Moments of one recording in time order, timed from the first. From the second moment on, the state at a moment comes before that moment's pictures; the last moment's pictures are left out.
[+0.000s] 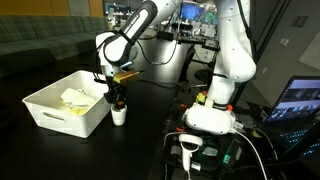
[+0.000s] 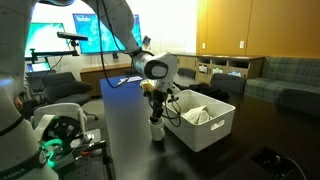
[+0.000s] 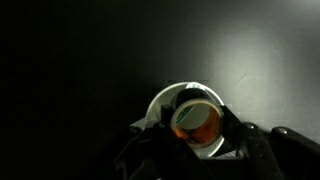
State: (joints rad) arm 0.16 0.41 0.10 -2.15 0.17 2.32 0.34
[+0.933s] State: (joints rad) arm 0.15 0.42 0.10 -2.10 0.18 2.29 0.35
